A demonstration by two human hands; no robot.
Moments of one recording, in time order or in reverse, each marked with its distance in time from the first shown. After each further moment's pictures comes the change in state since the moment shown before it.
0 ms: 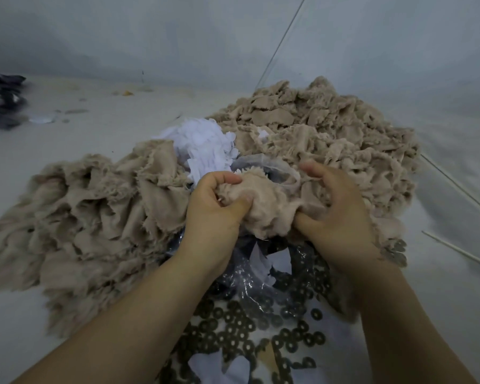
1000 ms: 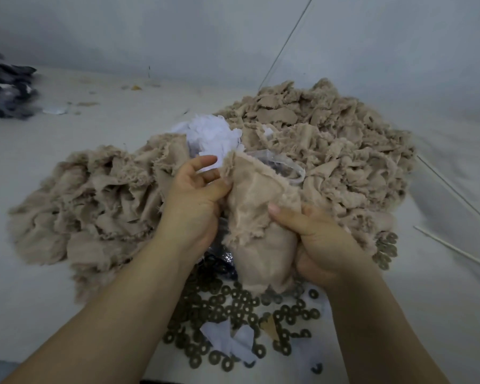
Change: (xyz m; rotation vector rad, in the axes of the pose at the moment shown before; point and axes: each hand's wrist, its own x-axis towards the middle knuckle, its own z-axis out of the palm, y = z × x) left_hand -0.006 0.029 -0.030 -0.238 0.048 -0.077; right_hand -0.033 -0.051 0.016 1.217 -0.435 0.658
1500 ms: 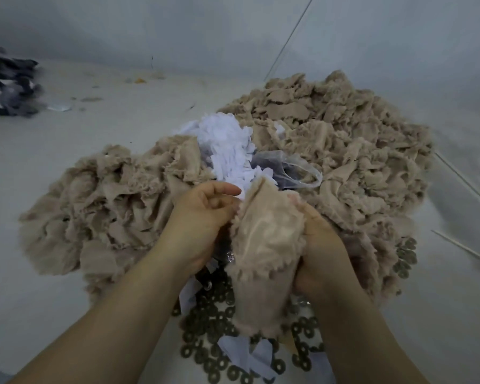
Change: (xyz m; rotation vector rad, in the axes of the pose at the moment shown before) left_hand 0.007 -0.001 -0.026 0.304 -0.056 -0.131; right_hand 0.027 0.029 0.014 0.230 0.191 -0.119
